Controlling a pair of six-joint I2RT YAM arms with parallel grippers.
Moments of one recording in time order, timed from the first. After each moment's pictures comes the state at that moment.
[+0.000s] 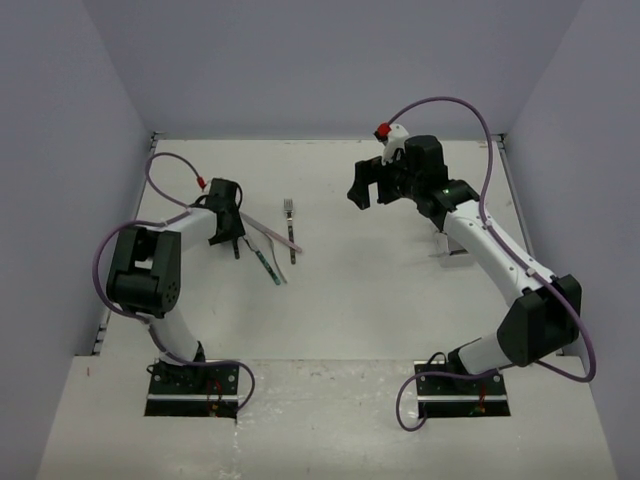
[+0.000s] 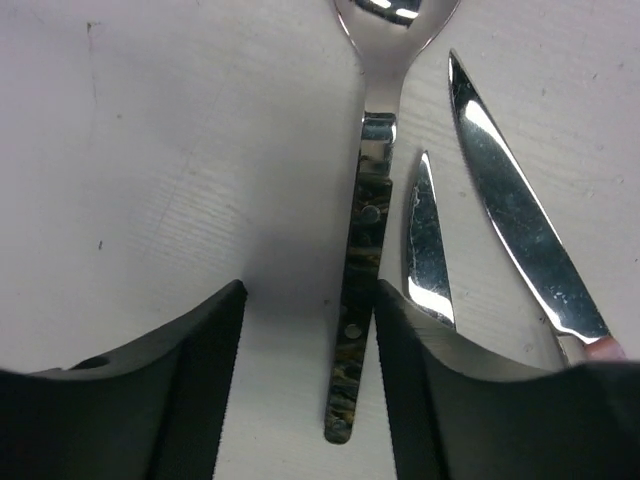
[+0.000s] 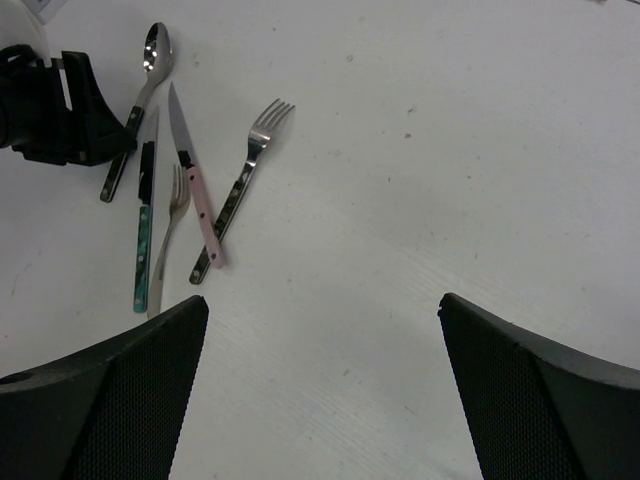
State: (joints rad) left arm -0.17 1.76 1.00 -0.31 -0.28 -0.48; right arm 0.41 1.47 1.32 -0.37 -0.25 0.10
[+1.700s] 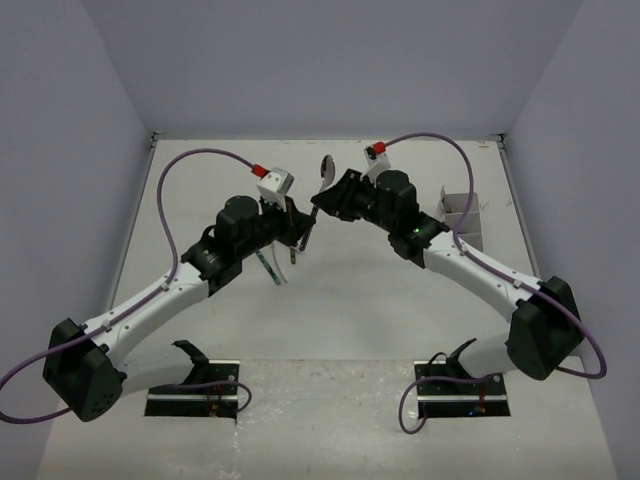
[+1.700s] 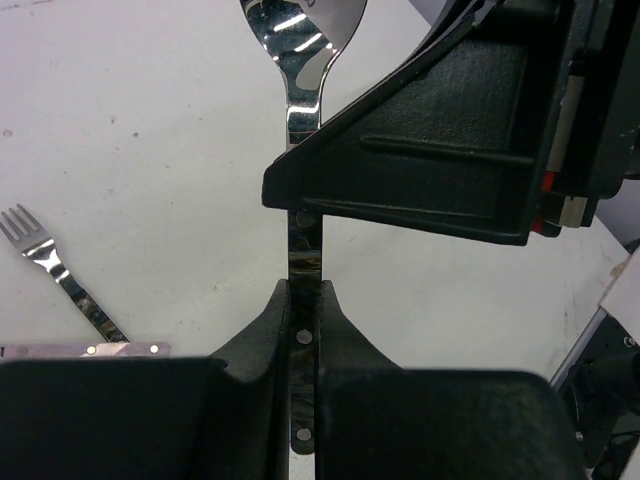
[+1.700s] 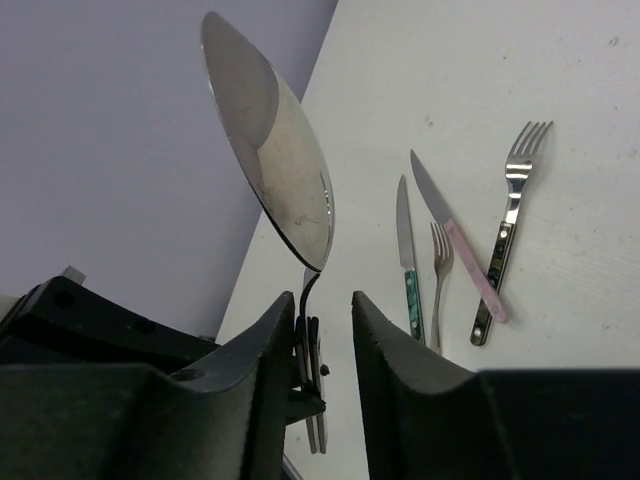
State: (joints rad) left arm -0.65 1.14 0.85 0.05 0.12 -0.34; right arm 0.65 1.41 1.05 0.14 -0.17 0.82
